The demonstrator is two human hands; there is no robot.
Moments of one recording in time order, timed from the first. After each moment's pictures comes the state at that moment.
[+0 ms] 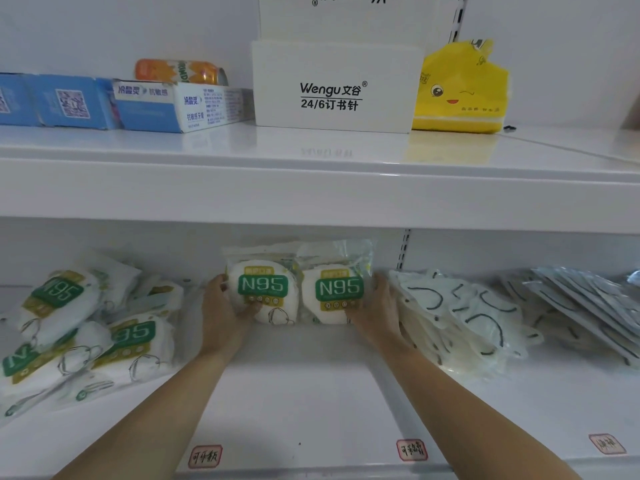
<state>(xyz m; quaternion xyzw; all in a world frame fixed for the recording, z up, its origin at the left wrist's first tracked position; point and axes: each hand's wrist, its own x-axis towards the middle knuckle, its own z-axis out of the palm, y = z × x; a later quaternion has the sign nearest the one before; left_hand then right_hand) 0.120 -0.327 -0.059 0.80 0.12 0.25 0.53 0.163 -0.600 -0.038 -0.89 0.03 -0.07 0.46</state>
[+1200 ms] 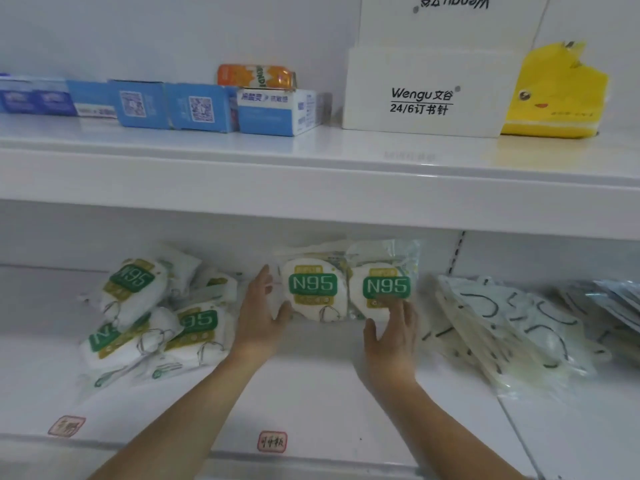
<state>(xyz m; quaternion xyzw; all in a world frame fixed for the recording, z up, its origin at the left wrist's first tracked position) 0.066 -0.305 -0.029 0.84 0.07 0.24 0.49 0.078 -0.523 -0.047 -0.86 -0.04 -0.25 0.45</state>
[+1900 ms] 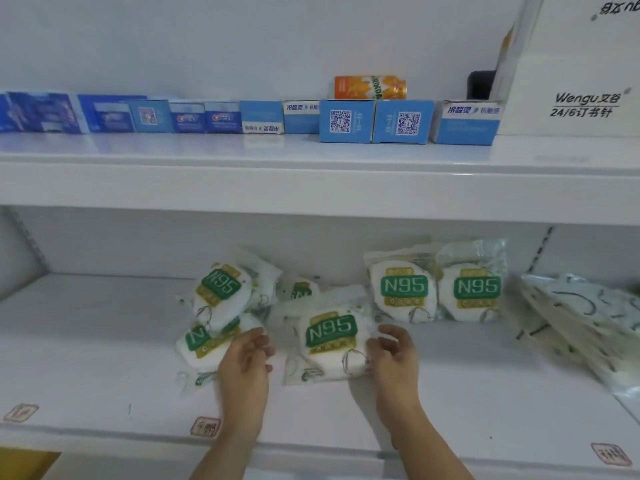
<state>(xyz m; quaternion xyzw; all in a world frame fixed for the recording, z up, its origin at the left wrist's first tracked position) -0.041 -0.159 -0.051 0.62 0.23 0.28 0.69 0.009 -0.348 -0.043 -0.64 0.11 -0.04 0.76</state>
